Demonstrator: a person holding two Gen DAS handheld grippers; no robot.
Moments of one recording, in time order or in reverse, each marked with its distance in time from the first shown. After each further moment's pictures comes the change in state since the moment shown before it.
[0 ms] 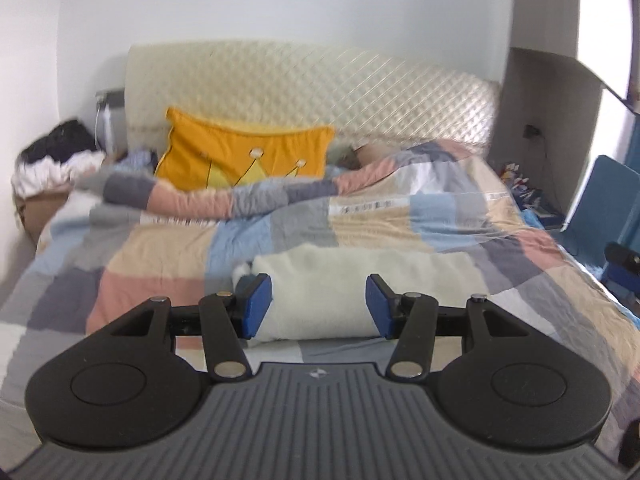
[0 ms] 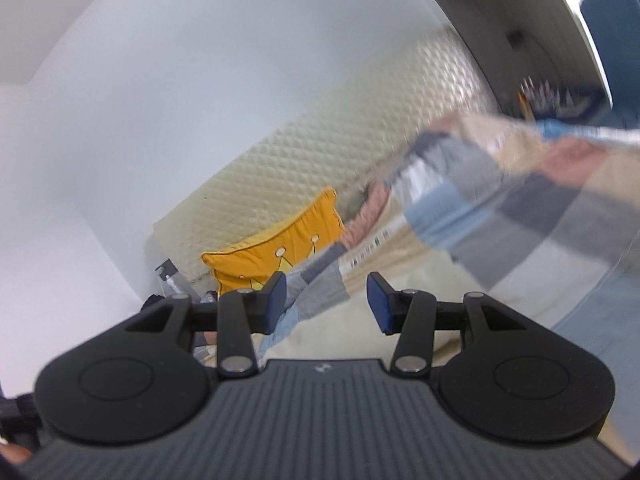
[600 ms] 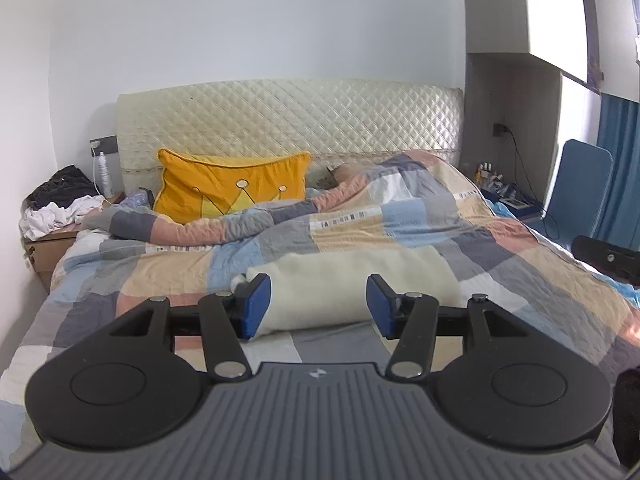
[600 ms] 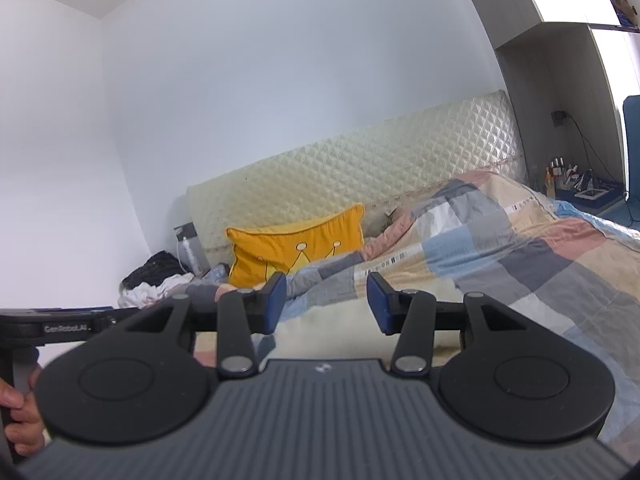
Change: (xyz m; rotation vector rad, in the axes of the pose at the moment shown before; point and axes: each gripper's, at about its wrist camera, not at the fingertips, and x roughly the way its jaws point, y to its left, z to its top) left arm -0.123 -0.040 -0.044 0.114 -0.077 -0.021; right arm -0.094 0.057 -0.030 -0.269 -0.022 0.035
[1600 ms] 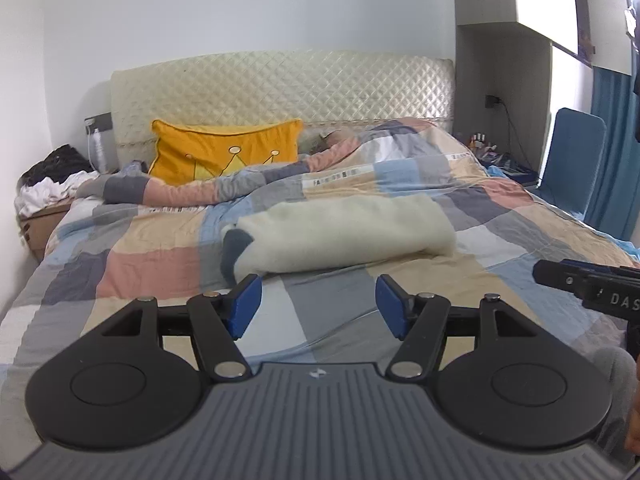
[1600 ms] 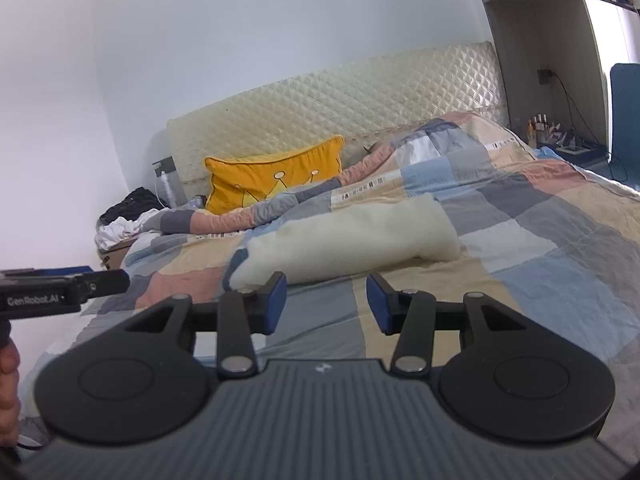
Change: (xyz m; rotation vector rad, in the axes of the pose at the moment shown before) left arm 0.008 -0.012 -0.103 0.015 0.047 -0.002; right arm 0.000 -0.001 -0.092 -0.032 0.151 -0.074
